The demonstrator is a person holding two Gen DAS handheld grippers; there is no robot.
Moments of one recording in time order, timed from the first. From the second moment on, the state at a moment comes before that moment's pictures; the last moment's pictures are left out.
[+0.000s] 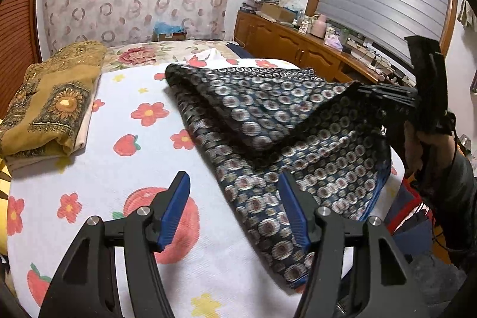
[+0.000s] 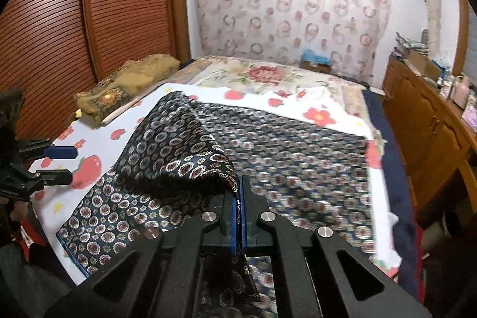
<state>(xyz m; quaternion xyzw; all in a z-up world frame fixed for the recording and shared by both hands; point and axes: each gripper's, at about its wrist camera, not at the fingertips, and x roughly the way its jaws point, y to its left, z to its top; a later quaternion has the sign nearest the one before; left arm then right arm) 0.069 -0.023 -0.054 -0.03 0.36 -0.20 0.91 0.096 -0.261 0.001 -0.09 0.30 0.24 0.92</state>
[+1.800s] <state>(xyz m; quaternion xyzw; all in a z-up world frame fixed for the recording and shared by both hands) 0.098 -0.066 -0.061 -0.01 0.36 -0.21 0.91 0.076 -0.129 -0.009 -0.18 0.39 0.29 0.86</state>
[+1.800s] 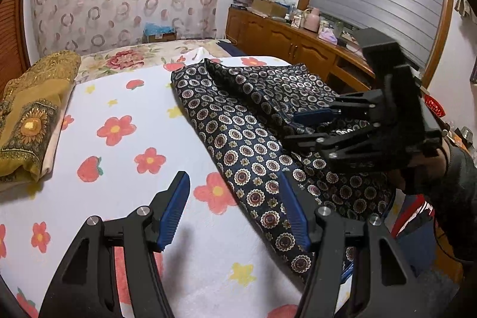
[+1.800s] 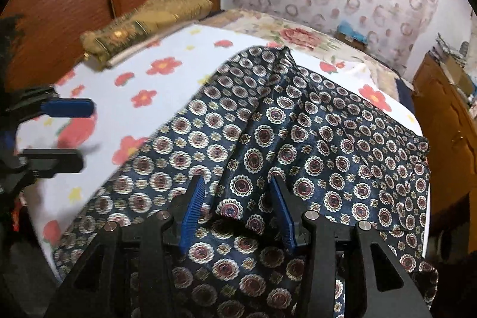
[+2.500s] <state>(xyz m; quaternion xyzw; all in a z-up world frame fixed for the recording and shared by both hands) 0.096 -0.072 -0.066 -0.01 0.37 -0.22 0.90 0.168 -0.201 0.065 -0.14 0.35 0.12 0.92</state>
